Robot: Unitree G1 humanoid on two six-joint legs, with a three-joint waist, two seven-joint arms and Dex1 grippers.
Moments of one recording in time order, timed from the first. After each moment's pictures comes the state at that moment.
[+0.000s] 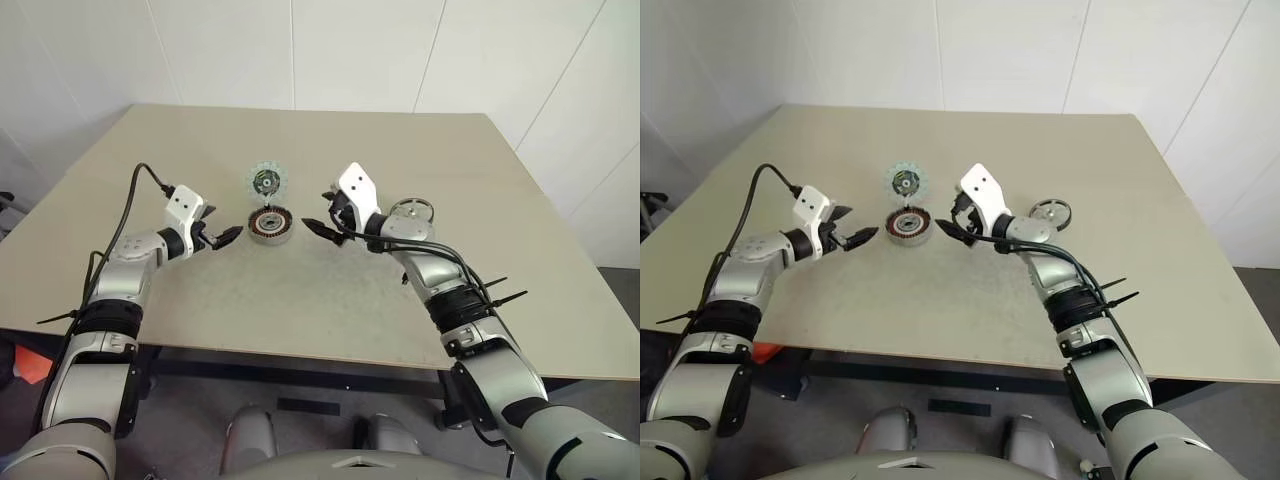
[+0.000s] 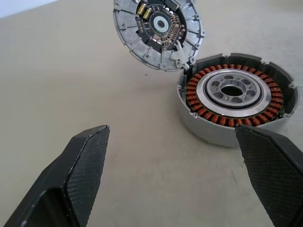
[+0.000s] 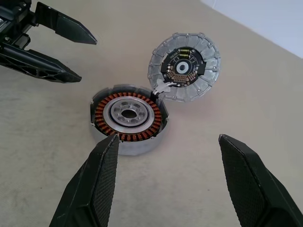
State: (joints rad) left arm -0.61 0.52 0.05 0.64 -0.16 0.11 -0.80; right arm -0.70 -0.23 0.22 0.42 0.08 0.17 0.67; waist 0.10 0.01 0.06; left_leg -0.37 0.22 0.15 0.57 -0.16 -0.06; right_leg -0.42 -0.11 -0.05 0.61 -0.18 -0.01
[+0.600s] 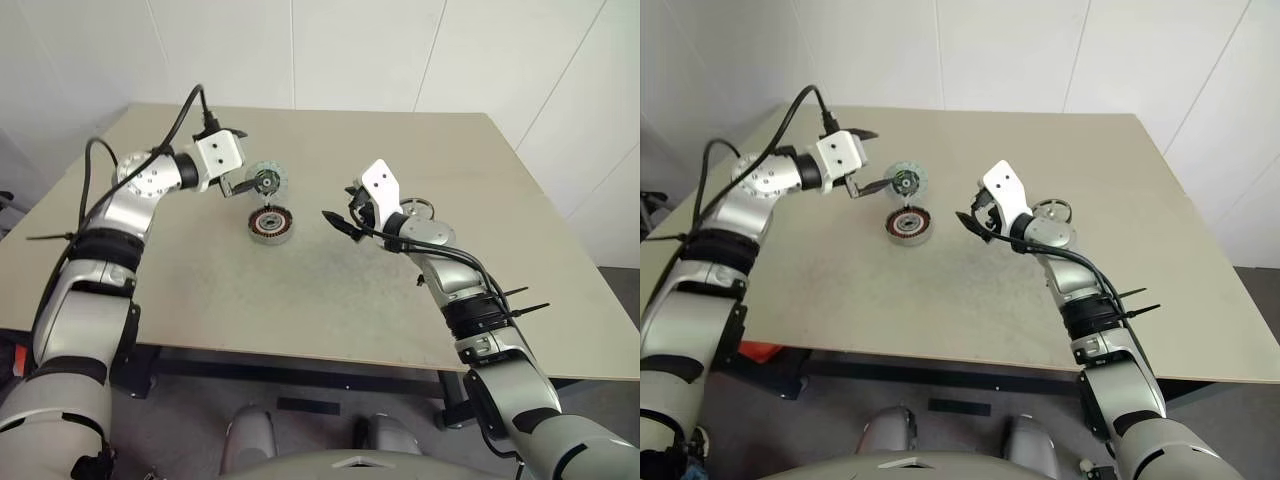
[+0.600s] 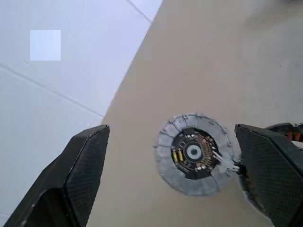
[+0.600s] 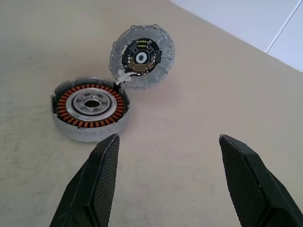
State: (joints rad) left arm -1.04 0.63 -0.21 0.85 0.18 -0.46 -0.88; right arm -0.64 -0.28 0.16 0.34 0.08 0.19 0.61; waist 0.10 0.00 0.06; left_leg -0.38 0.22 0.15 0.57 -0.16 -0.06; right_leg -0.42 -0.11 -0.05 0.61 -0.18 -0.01
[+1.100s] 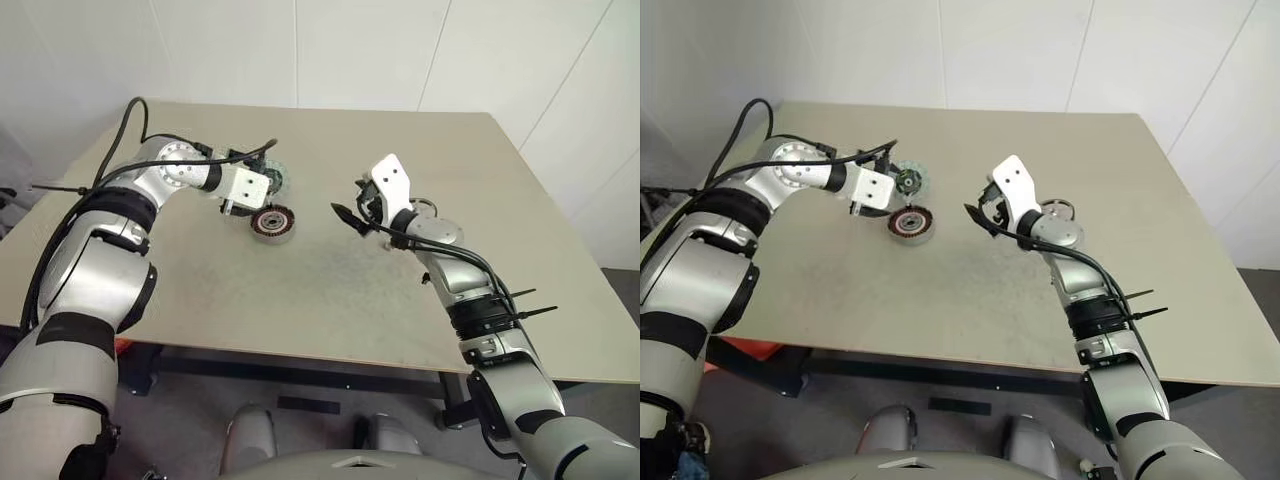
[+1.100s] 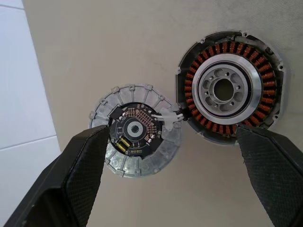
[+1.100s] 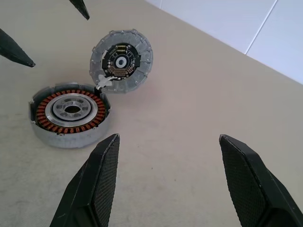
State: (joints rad) left arm -1.30 0.57 -0.51 1.20 0.54 -0.73 -0.92; right arm -0.63 -0.29 0.13 0.30 0.08 0.21 0.56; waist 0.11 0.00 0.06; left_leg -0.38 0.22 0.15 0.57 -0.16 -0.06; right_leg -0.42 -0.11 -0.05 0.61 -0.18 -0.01
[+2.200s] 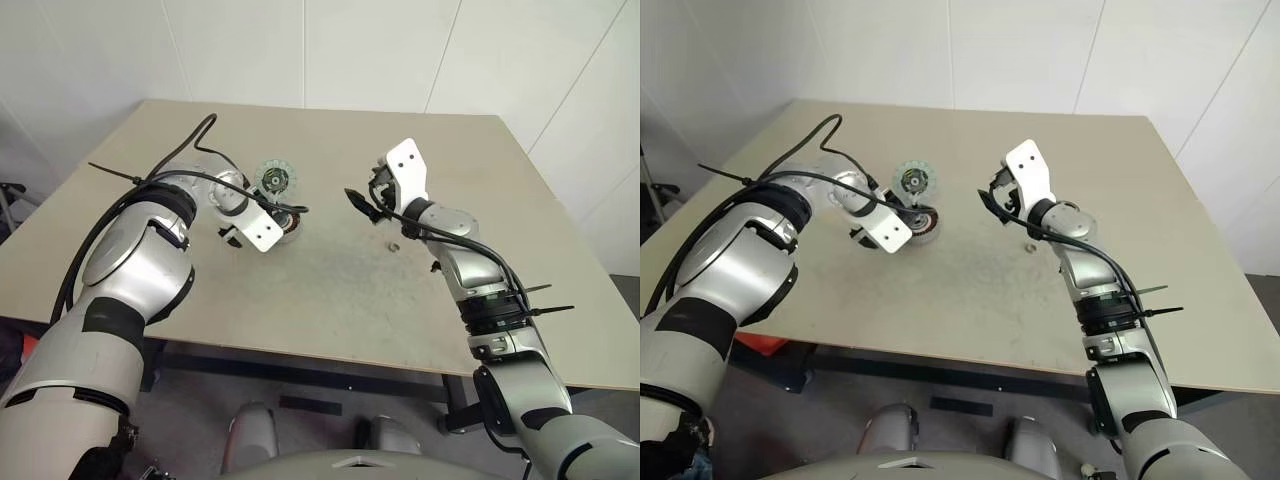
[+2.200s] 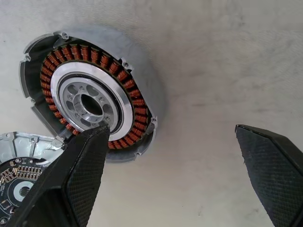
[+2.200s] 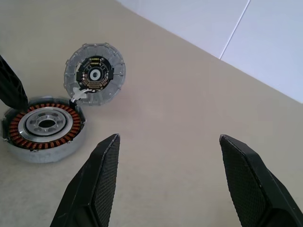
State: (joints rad) left arm -1.33 0.43 -0.74 1.33 0.81 -0.75 -0.95; right arm -0.64 -0.32 0.09 0.22 0.08 0.30 0.50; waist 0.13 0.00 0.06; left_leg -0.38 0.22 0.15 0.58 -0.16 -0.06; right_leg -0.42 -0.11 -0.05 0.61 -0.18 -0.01
